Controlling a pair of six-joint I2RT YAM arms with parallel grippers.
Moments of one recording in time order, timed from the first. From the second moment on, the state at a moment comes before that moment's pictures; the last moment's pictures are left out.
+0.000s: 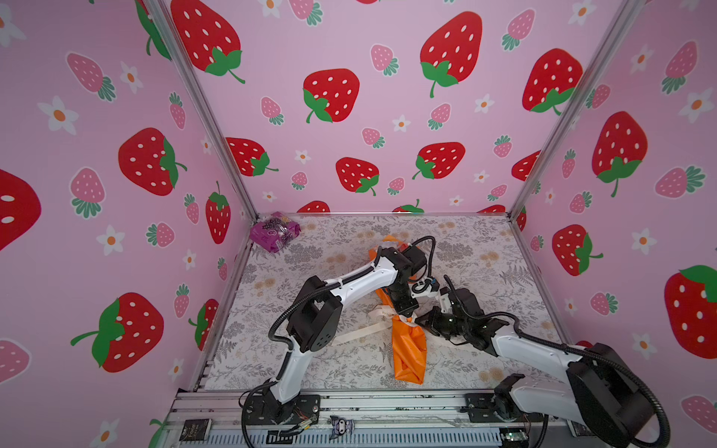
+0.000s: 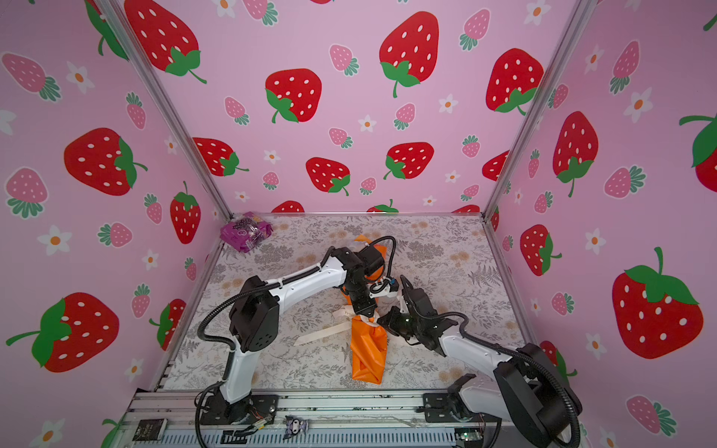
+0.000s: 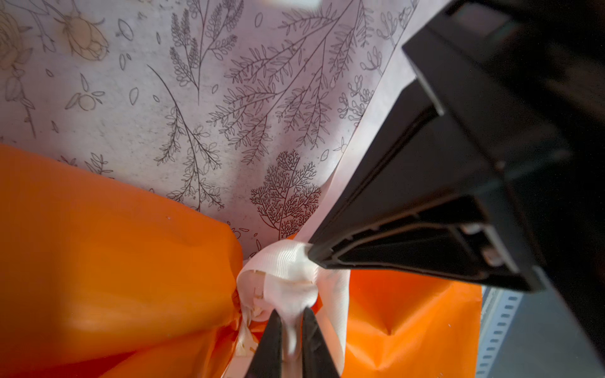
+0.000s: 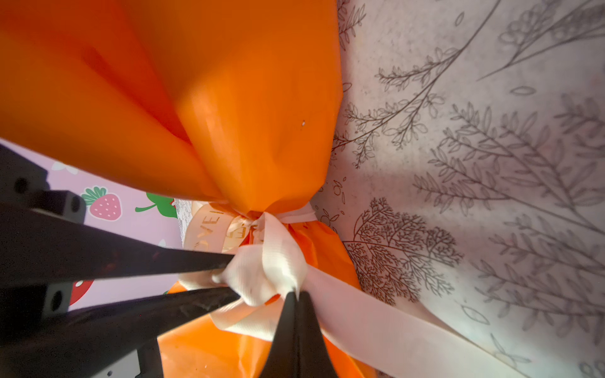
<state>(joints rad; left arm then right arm) -0.84 2.12 1.81 -1.14 0.35 0.42 0.66 1.22 0.41 0.07 -0.43 1.00</state>
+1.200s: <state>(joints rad) -0.66 2.09 1.84 -0.97 0.63 0.06 0.50 1.31 0.58 0.05 -0.41 0.89</state>
